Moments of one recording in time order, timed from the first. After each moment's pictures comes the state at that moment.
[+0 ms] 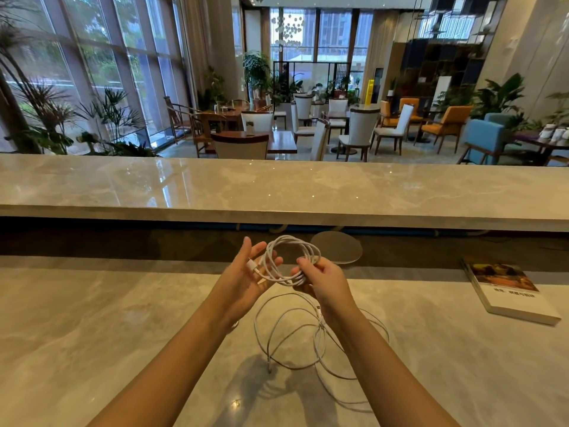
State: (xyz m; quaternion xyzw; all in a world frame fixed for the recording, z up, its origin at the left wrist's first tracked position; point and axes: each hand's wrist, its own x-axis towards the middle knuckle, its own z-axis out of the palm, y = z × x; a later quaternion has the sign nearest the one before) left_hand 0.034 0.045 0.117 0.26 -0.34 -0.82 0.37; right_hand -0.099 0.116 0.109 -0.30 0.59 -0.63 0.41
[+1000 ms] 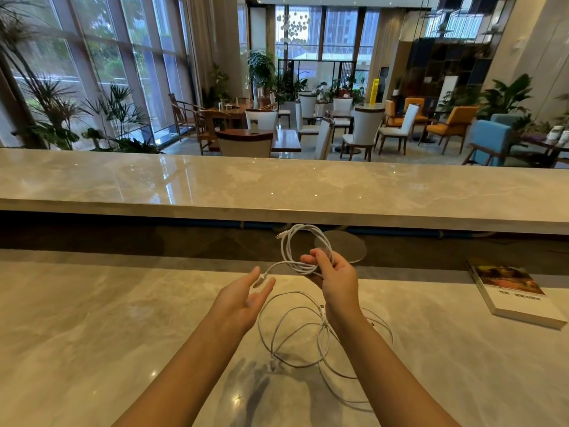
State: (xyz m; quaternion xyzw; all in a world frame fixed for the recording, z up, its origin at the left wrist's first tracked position) left_hand 0.039 0.067 0.121 0.44 -0.17 -0.79 0.39; right_hand -0.094 0.114 0.108 -0.22 0.56 -0.72 0.35
